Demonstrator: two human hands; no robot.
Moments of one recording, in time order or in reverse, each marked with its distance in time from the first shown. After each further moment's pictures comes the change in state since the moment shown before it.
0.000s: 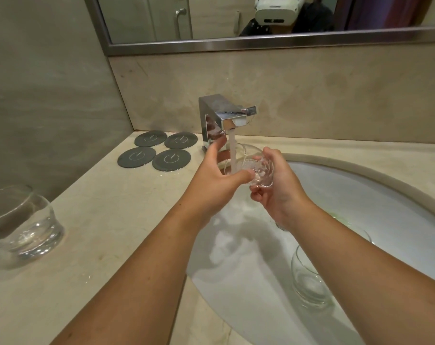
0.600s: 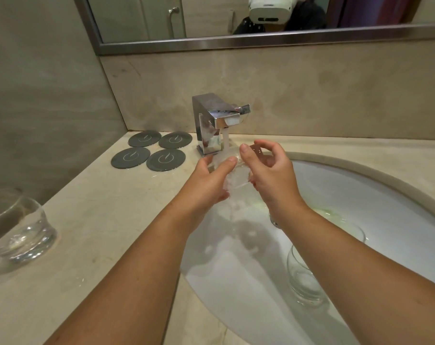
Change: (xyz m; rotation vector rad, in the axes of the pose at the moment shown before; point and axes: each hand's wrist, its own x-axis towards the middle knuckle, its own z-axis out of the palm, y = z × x) left_hand 0.008 -0.009 0.000 -0.156 0.031 -0.279; right_hand -0.005 0.005 0.003 -0.272 0.122 -0.416
